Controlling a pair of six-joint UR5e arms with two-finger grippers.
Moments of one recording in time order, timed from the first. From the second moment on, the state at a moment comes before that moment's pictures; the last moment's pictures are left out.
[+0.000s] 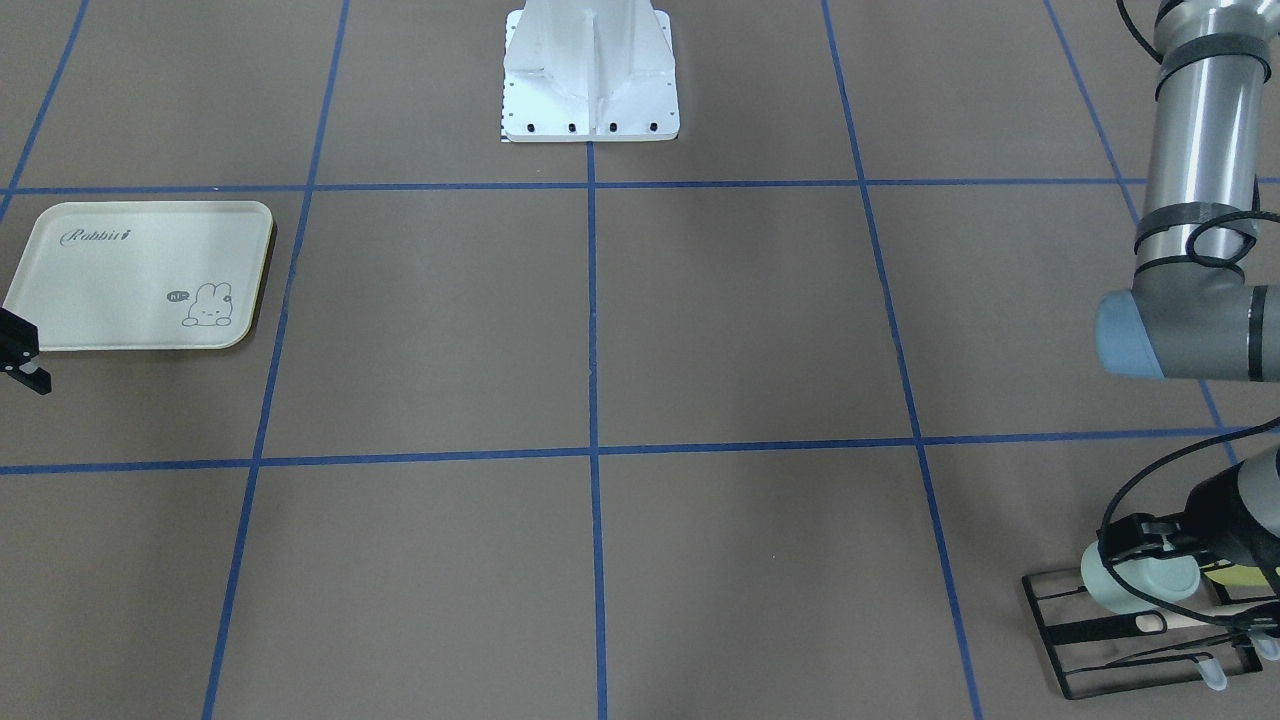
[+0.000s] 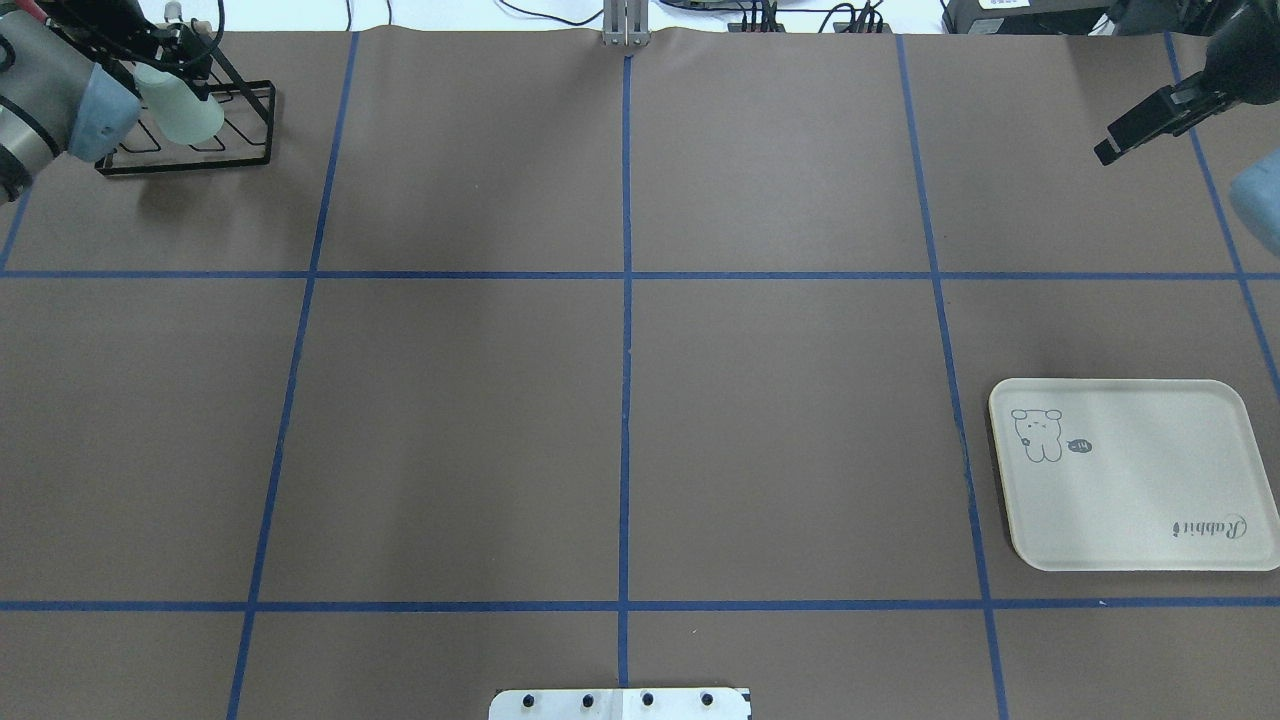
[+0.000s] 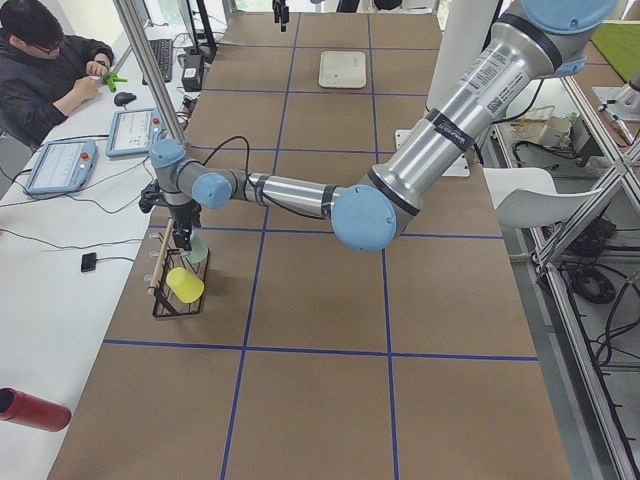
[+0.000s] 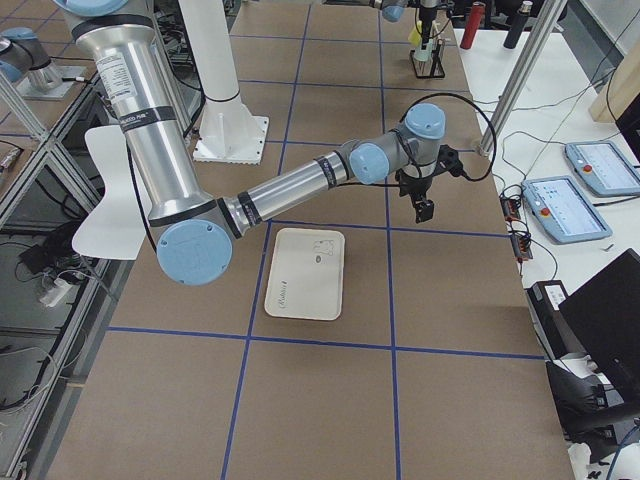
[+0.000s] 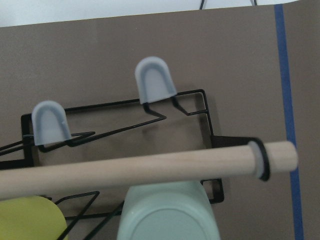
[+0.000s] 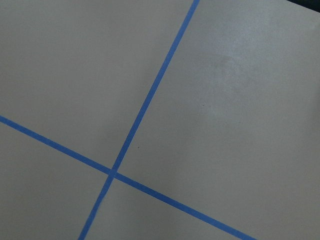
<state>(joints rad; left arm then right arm) -1.22 -2.27 -1.00 -1.86 -2.20 -0.48 1.27 -1.25 1.71 -1.54 2.33 0.14</state>
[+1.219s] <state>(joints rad) -1.22 -2.27 -1.00 -1.86 -2.19 -0.47 1.27 -1.25 1.71 -1.54 2.33 0.14</state>
